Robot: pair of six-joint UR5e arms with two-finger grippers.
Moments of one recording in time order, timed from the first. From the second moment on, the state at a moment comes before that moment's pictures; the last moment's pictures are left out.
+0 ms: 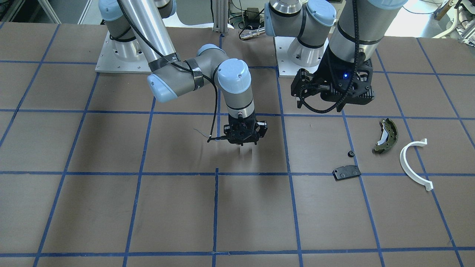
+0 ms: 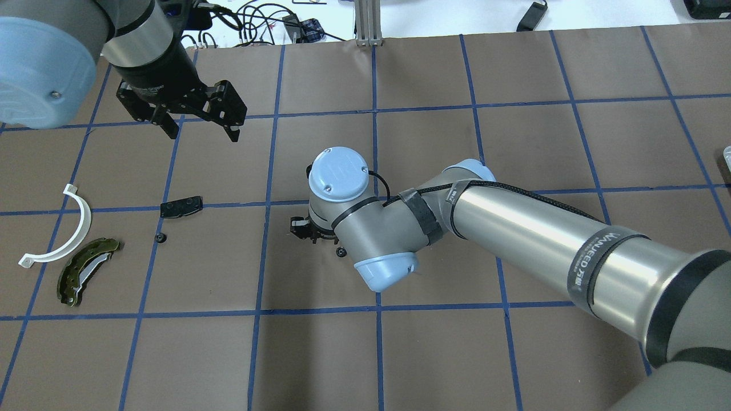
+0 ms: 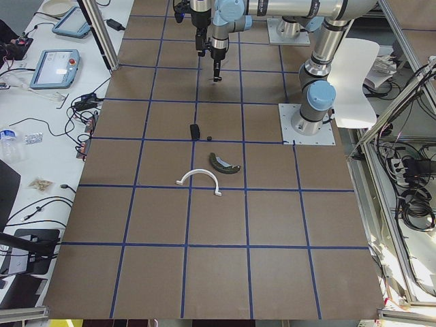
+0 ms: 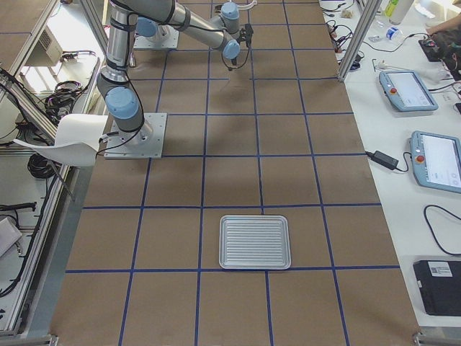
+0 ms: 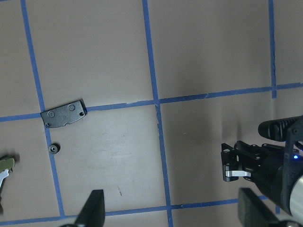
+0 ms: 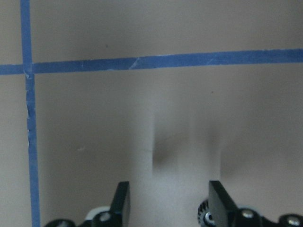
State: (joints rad) left arm -1.59 -1.62 -1.56 -1.54 1.58 0.08; right arm 2.10 -1.09 1.82 -2.51 -1.44 0.56
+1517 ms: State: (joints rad) left arm -1.89 -1.86 -2.00 -0.86 1.54 -0.37; right arm 1.59 -1.56 1.76 -1.76 -1.52 0.11
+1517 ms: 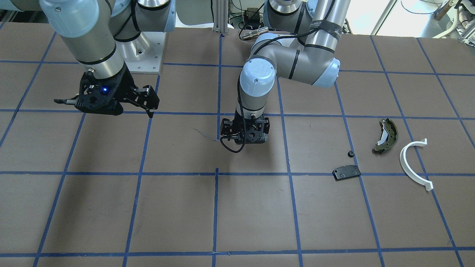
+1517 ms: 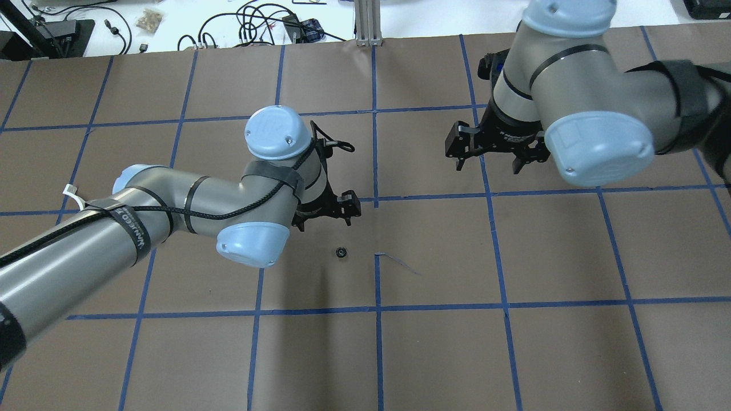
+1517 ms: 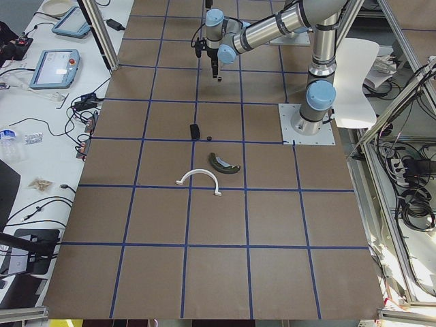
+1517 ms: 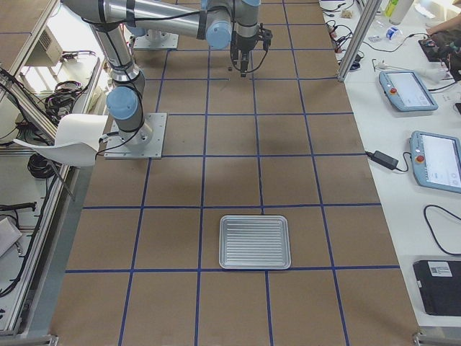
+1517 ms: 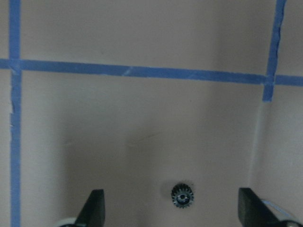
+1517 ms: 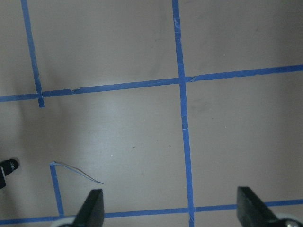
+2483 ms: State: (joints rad) left arm -1.90 -1.93 -2.03 -0.82 1.55 -0.39; right arm 1.57 -1.63 1.73 -1.69 -1.57 0.09
